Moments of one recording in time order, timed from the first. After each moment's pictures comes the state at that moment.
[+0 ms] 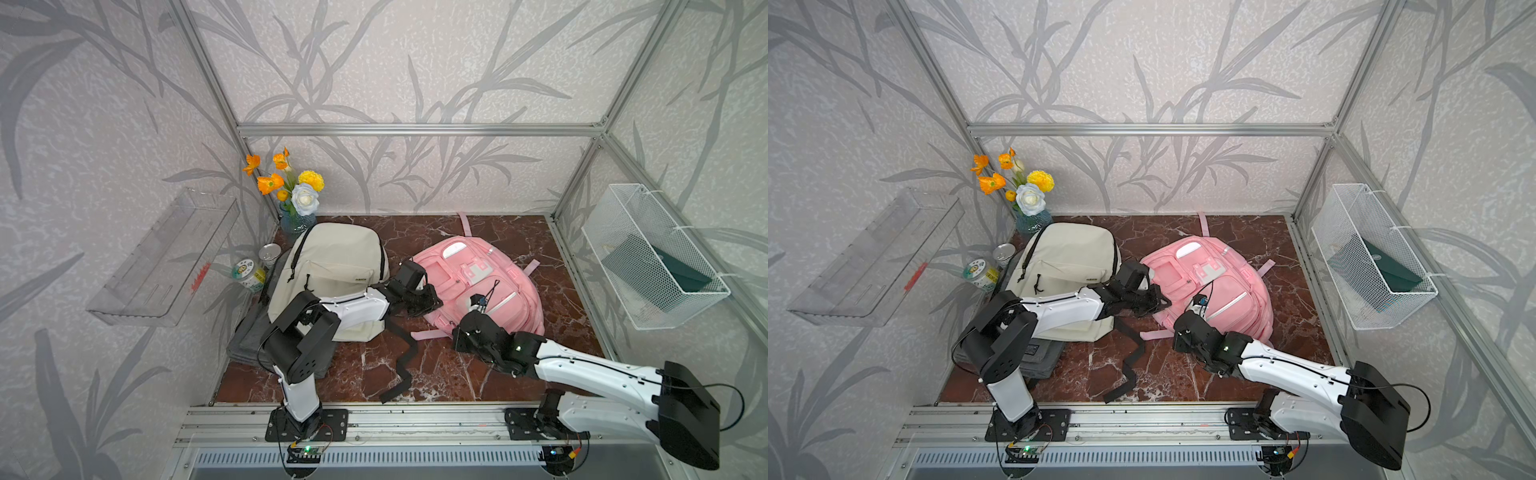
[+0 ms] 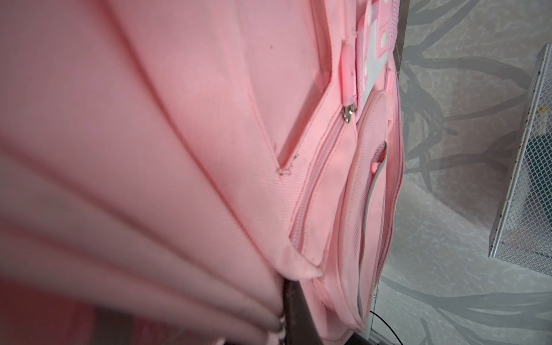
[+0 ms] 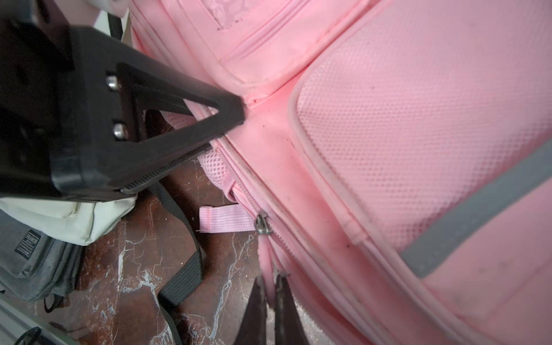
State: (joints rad) left arm -0.70 1.79 1.06 -0.05 0.36 -1.00; right arm 0.95 1.09 0.55 -0.33 0.25 0.99
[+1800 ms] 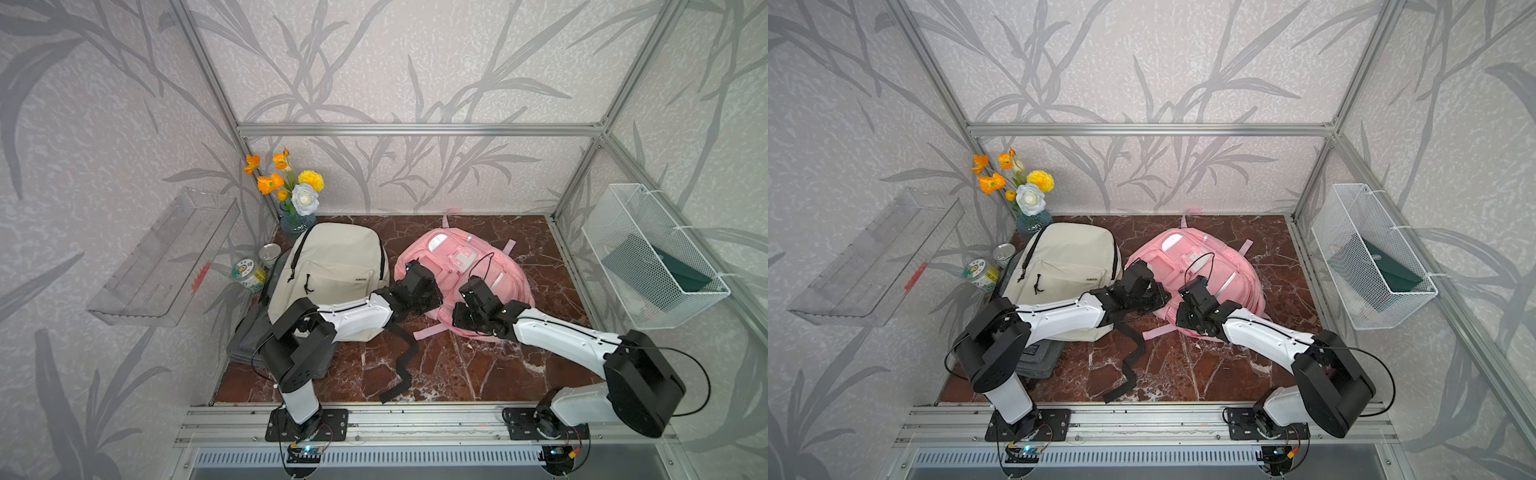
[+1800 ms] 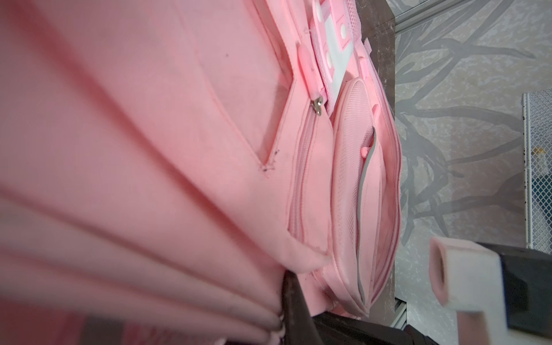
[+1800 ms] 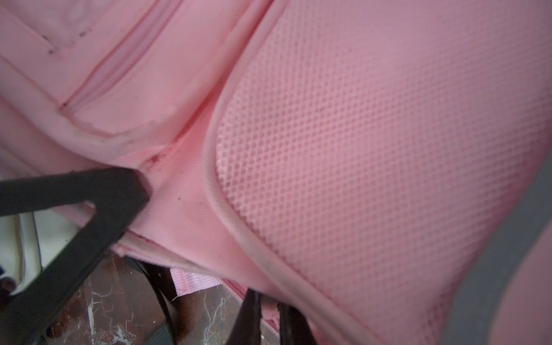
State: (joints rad) left arm -0.81 1.73 1.04 0.00 0.09 -1.04; right arm 0.66 1.37 0.74 -0.34 0.05 0.82
